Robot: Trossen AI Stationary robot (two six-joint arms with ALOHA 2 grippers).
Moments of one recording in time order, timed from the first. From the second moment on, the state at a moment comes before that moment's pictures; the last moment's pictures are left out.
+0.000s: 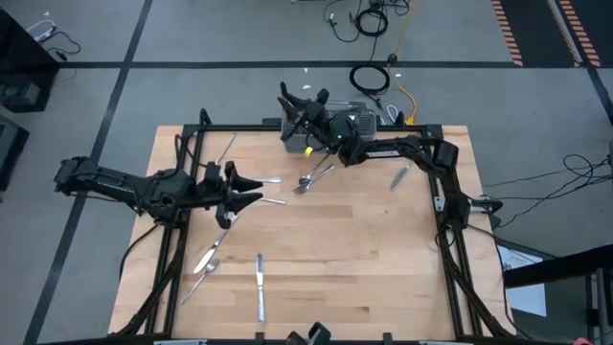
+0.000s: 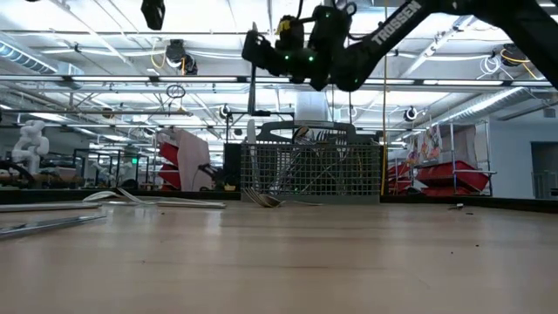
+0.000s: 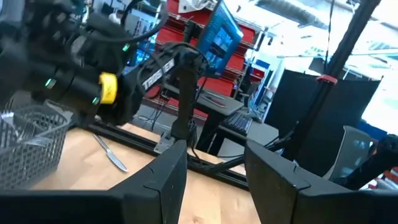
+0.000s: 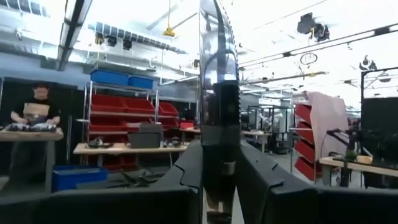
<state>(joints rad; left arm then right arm) -0.20 0.80 0.58 0.33 -0.24 -0.32 -0.38 2.07 1.40 1.11 0.24 -0.12</state>
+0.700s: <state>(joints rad) -0.26 0.80 0.58 0.33 -0.24 -0.27 -0.38 2.21 1.37 1.26 0.37 -0.17</state>
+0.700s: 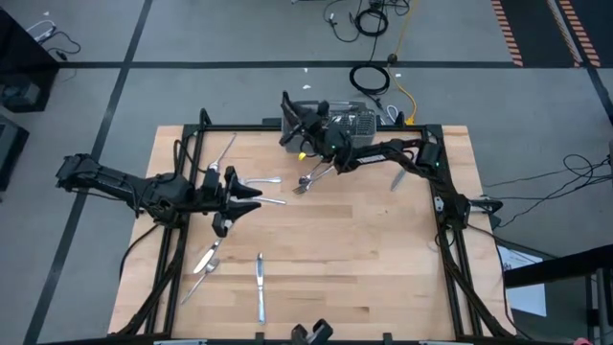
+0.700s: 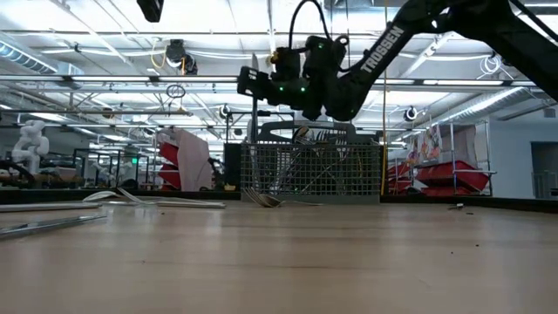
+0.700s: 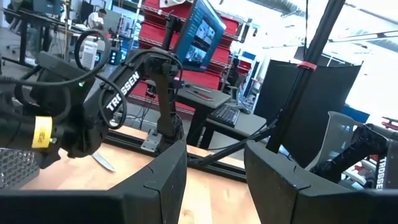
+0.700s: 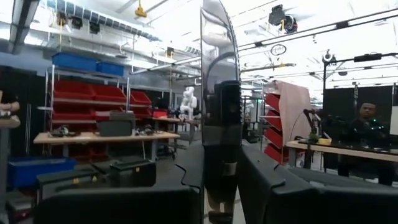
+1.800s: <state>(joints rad) -0.26 0.80 0.58 0.34 -0.27 -0.28 -0.38 2.20 1.32 1.11 0.52 0.18</state>
